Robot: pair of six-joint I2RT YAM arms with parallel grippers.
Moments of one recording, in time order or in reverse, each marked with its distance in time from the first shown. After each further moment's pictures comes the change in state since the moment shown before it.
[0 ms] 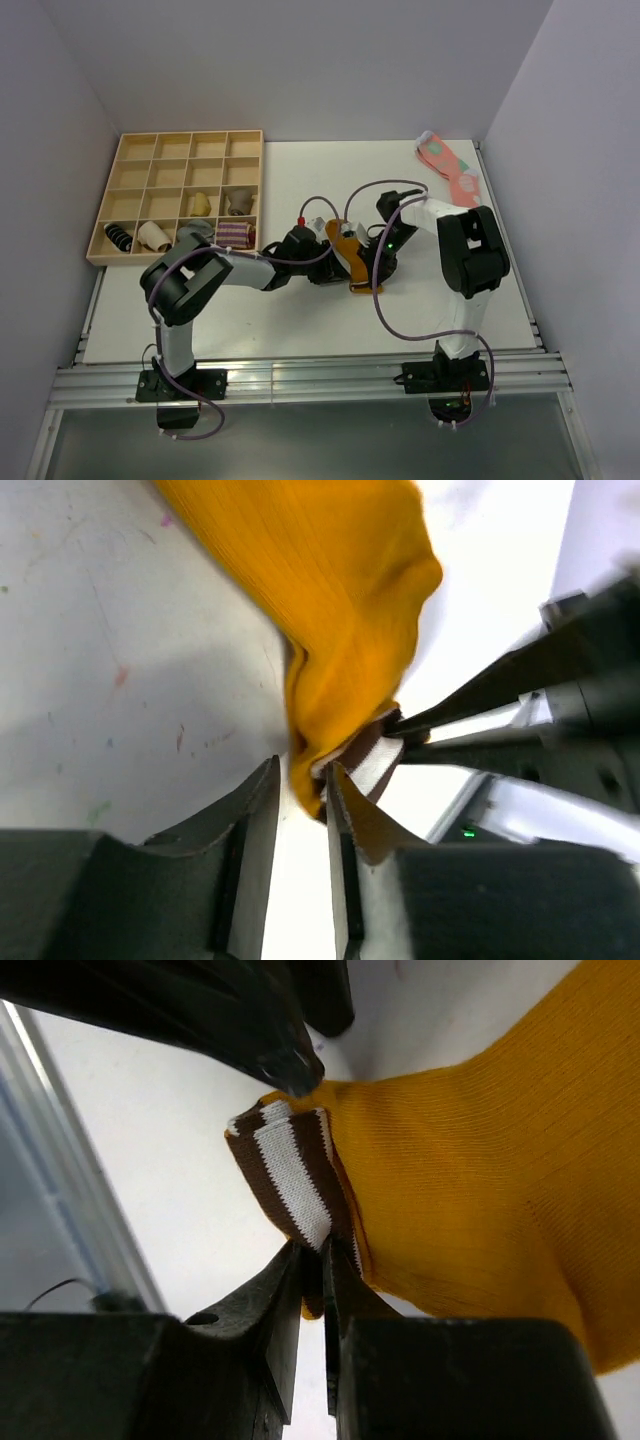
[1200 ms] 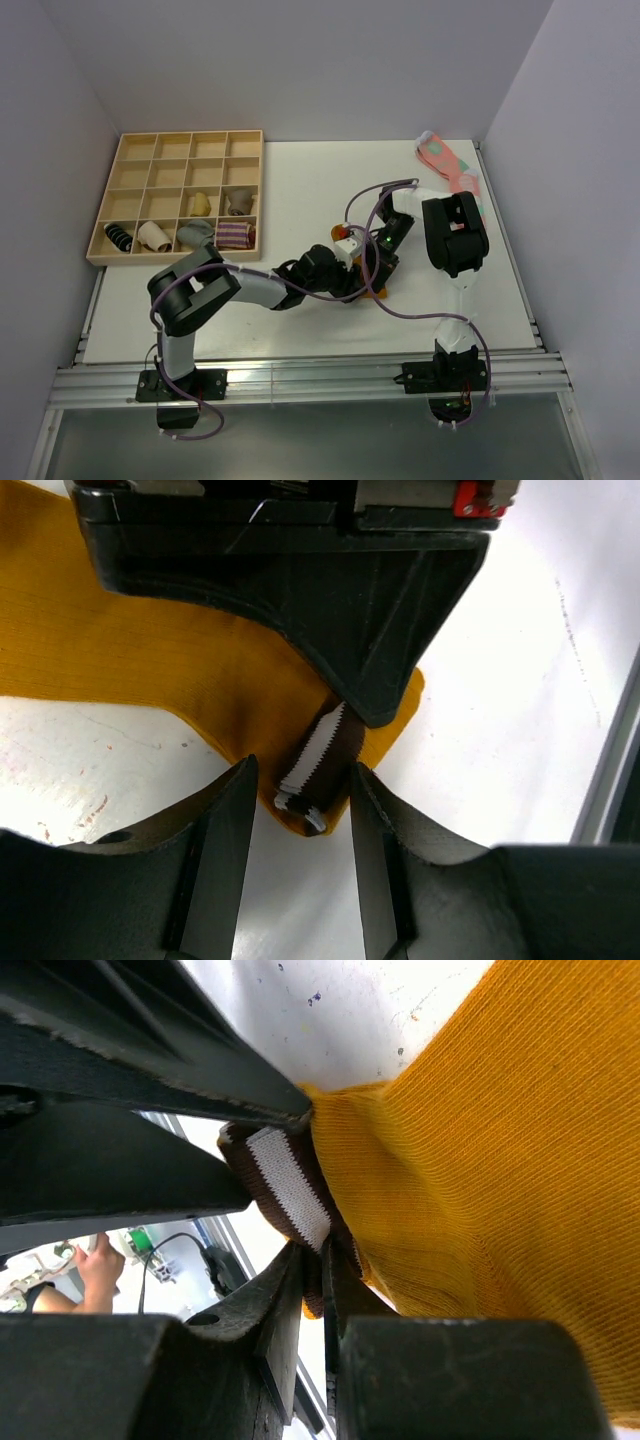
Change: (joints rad) left arm -0.201 -0.040 -0.048 0.179 -0.156 0.683; right arm -0.041 0.256 0.216 -0.333 -0.022 0.031
